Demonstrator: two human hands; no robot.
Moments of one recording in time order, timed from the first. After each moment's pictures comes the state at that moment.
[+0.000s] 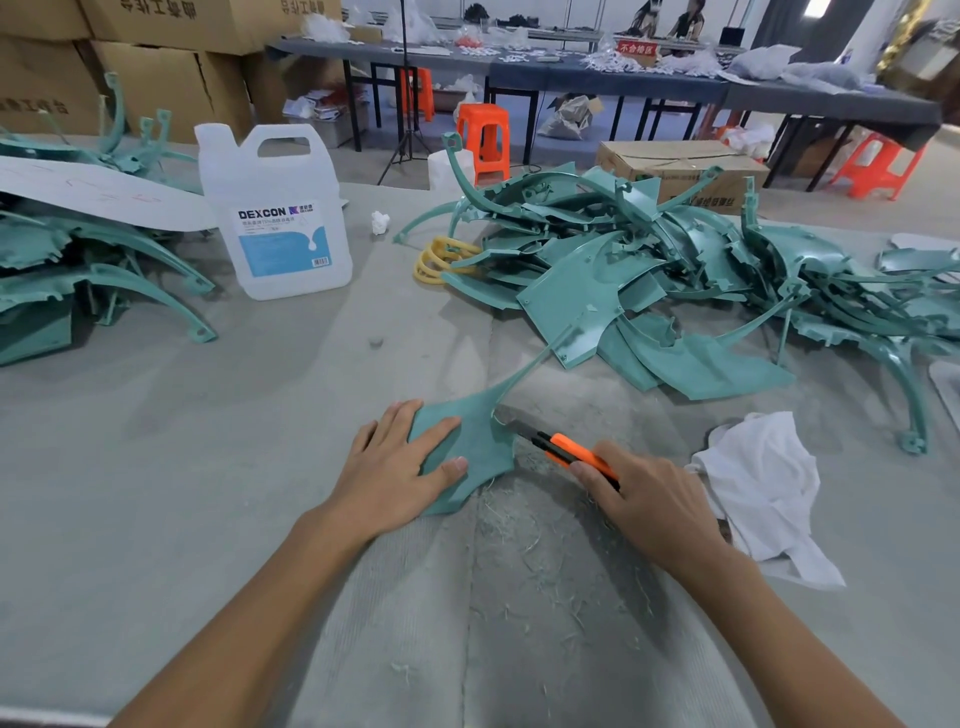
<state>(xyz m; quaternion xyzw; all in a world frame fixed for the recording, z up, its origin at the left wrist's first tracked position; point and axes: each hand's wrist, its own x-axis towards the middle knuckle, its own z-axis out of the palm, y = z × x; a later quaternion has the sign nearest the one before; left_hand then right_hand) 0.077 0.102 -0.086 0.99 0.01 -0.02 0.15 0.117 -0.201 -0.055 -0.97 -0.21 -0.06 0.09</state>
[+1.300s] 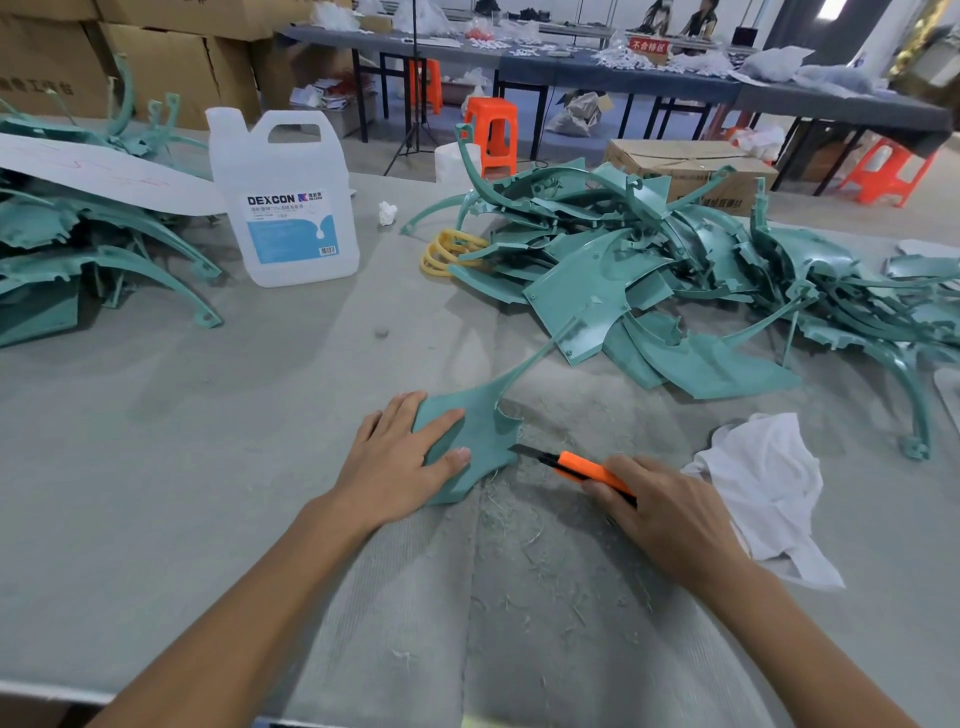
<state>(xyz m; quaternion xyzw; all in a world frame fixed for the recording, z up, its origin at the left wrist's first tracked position) 0.074 0.100 -0.082 0.99 0.01 0.00 0.16 0.098 -0.214 -0.049 -0.94 -0.28 -0.14 0.11</state>
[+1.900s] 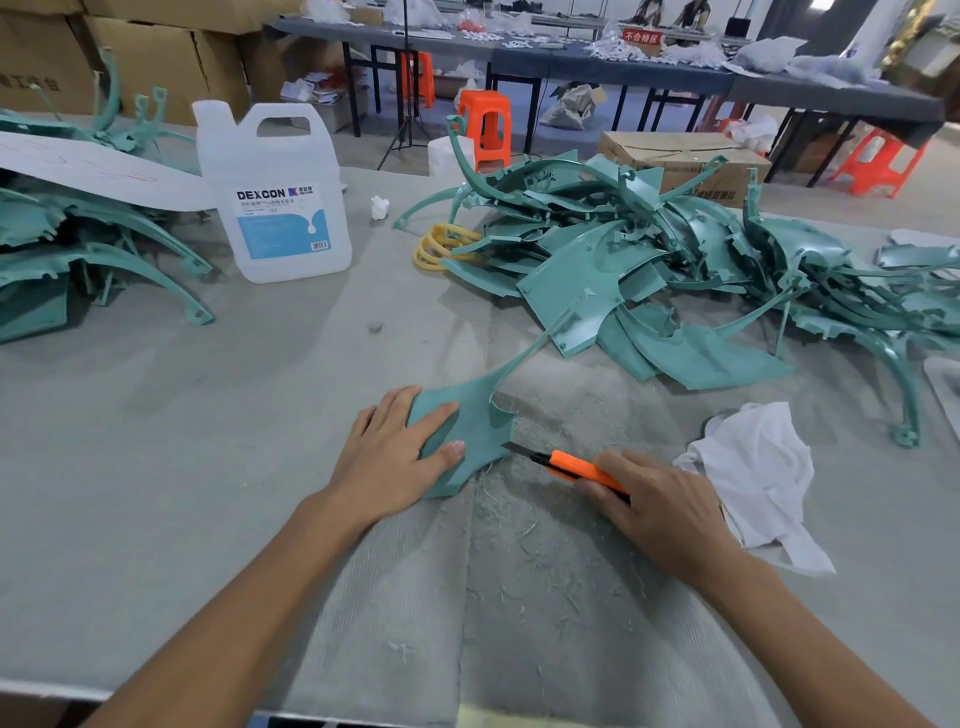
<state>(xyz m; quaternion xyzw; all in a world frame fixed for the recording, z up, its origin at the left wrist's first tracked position) 0.073 0.099 -0.084 0.99 0.01 0.00 0.16 0.098 -0.217 -0.055 -0.95 -0.28 -0.10 0.09</state>
